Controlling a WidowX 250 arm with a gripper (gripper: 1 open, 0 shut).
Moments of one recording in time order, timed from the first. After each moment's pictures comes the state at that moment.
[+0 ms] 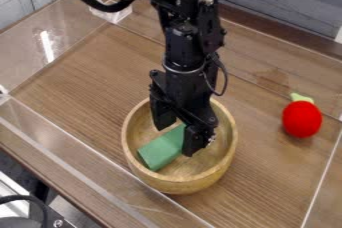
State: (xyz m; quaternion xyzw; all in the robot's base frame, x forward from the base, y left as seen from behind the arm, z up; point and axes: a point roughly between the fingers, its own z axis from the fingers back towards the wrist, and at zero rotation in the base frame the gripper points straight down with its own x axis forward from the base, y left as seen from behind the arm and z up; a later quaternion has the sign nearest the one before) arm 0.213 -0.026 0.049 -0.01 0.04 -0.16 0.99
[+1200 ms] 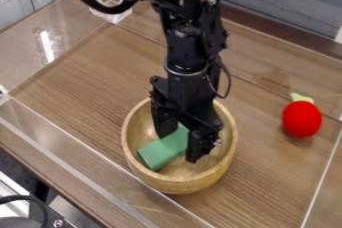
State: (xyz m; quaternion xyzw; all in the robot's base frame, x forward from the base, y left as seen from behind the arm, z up) arm 0.206 -0.034 0.050 -0.03 0.06 -0.14 0.99
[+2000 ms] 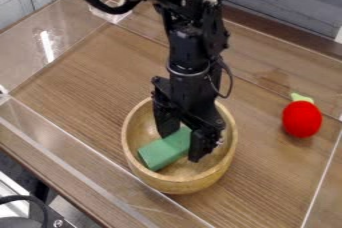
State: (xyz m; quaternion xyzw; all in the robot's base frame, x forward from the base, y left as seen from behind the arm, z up) arm 0.209 -0.035 0.047 -0.03 0.05 -0.14 0.99
